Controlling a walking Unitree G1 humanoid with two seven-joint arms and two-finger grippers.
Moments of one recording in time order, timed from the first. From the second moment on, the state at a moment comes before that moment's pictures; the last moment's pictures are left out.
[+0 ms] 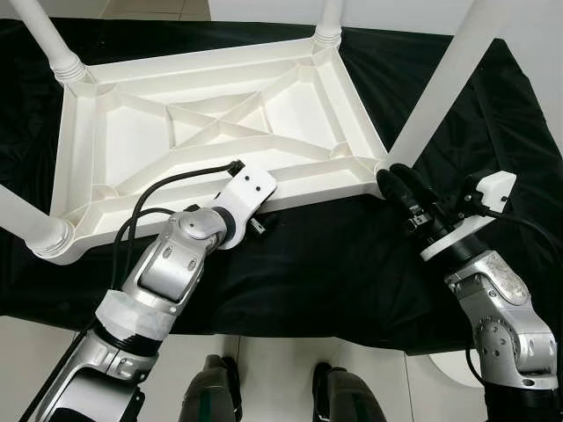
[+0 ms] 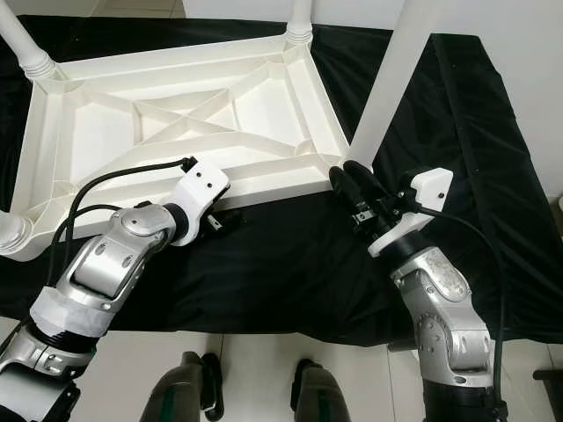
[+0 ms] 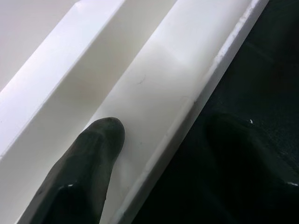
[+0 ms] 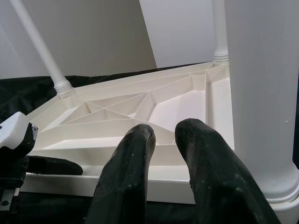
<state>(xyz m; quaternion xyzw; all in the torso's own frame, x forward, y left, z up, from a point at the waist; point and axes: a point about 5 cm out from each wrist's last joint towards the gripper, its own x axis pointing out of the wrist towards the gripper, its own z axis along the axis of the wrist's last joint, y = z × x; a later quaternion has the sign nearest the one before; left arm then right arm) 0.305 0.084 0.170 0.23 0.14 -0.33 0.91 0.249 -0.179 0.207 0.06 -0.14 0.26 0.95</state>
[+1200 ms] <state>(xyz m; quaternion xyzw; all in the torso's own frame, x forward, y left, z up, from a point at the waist) 0.297 0.053 0.170 0.15 0.11 -0.31 0.93 0.254 -0.165 0.206 0.10 -0.15 0.22 0.96</state>
